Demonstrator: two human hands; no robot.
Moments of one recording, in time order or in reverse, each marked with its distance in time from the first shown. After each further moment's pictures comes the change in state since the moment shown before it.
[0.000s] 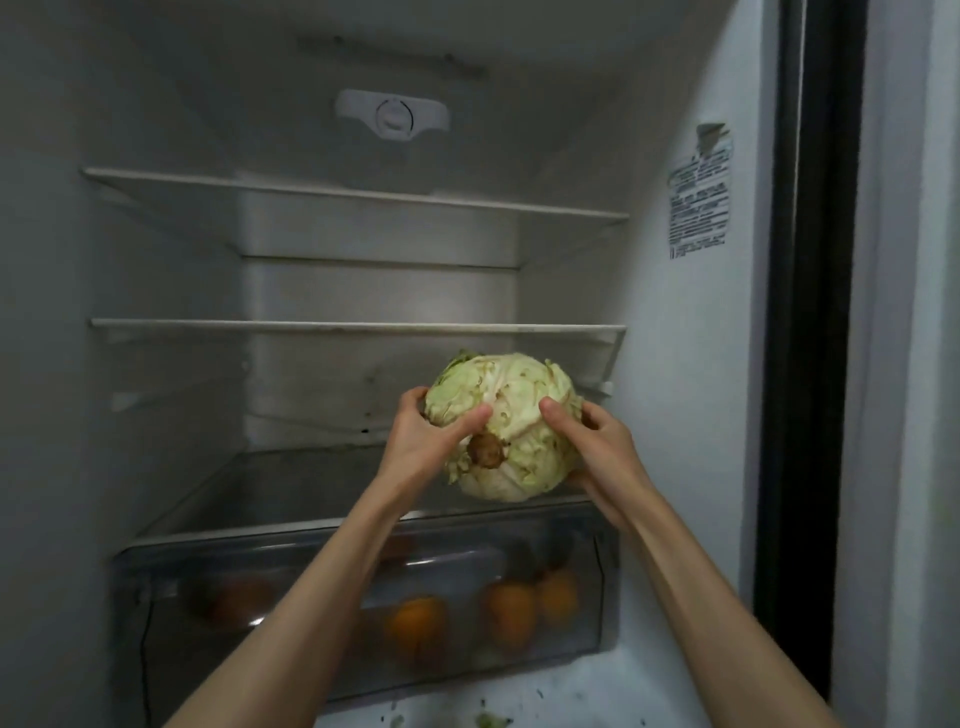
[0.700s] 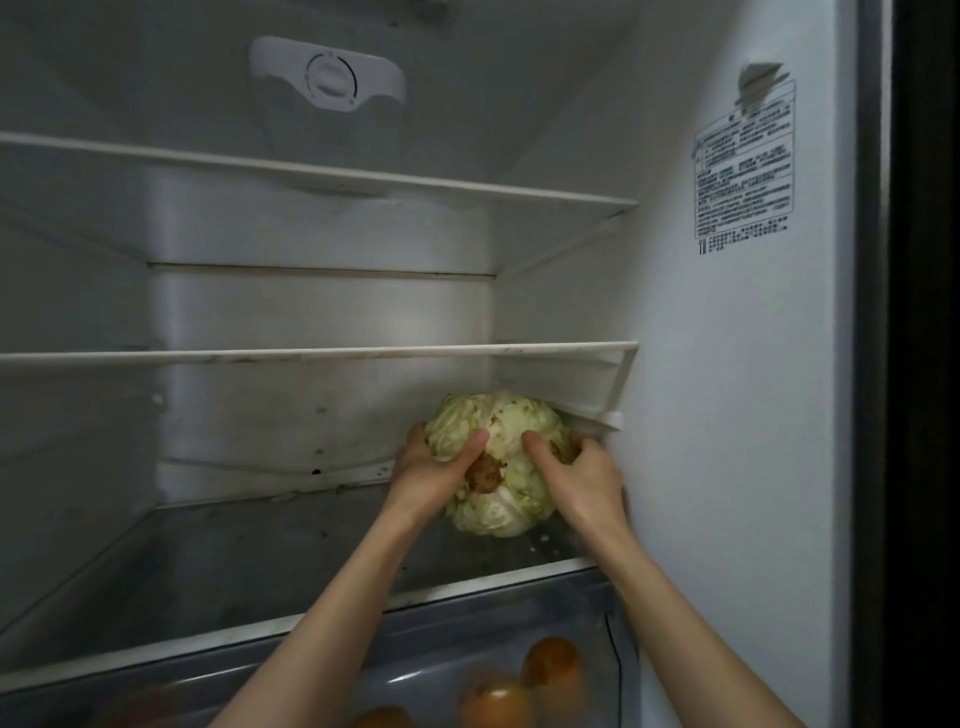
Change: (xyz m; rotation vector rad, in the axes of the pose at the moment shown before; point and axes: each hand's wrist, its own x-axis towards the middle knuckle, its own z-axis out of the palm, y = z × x) left_hand 0.092 -0.057 0.051 0.223 -0.056 -0.101; right_hand 0.090 0.053 -0.010 -0.609 0.329 -0.027
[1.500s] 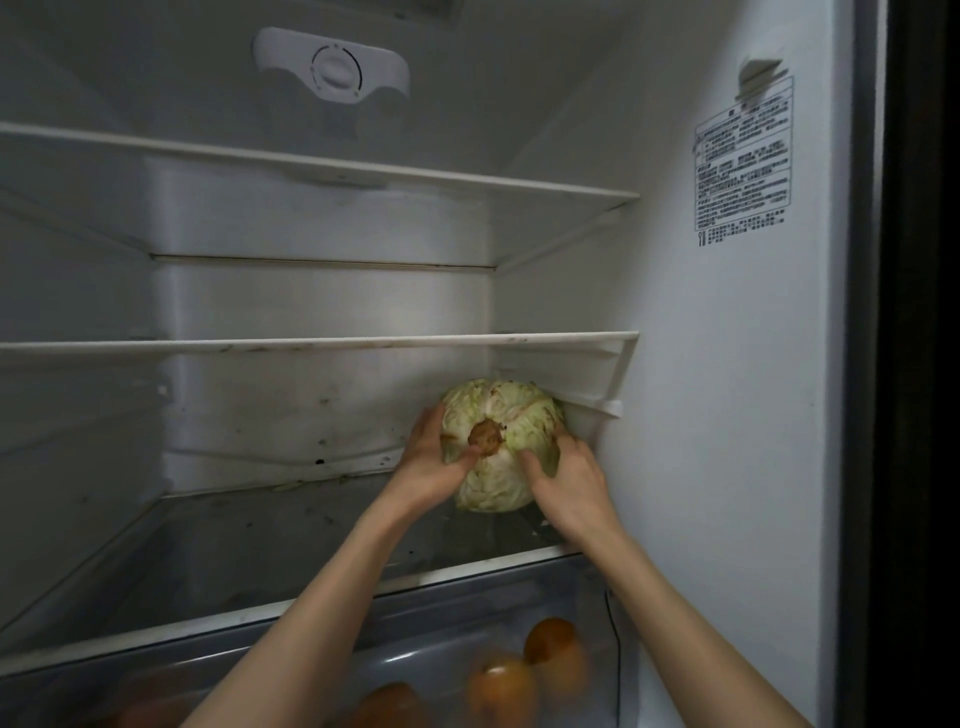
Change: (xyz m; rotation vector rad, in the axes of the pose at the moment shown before) left_hand 0.005 -0.009 -0.009 0.171 -0.161 0.183; right_hand -0.014 0.002 0.006 -0.327 -0.114 -0.149
